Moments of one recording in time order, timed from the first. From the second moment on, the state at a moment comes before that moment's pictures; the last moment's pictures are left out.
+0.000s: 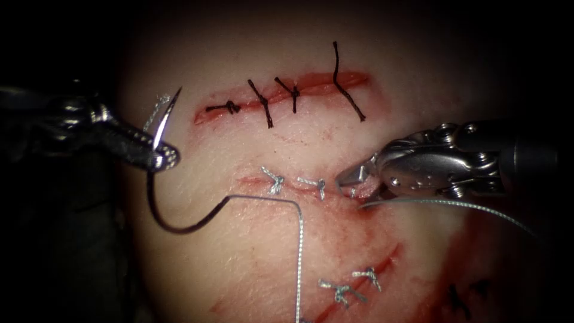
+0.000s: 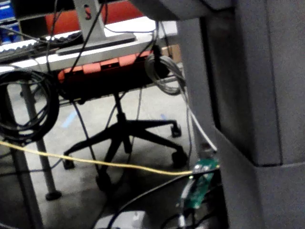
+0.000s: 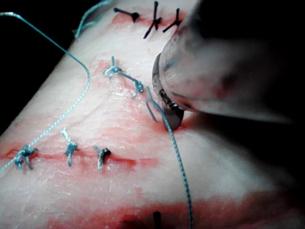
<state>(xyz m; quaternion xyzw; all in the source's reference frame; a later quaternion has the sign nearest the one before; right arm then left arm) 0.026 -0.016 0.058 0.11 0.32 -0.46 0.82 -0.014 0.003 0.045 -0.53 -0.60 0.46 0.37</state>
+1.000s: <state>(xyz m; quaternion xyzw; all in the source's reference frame) 0.024 -0.012 0.055 0.06 0.30 -0.44 0.84 -0.014 0.003 0.045 -0.53 -0.60 0.46 0.38</state>
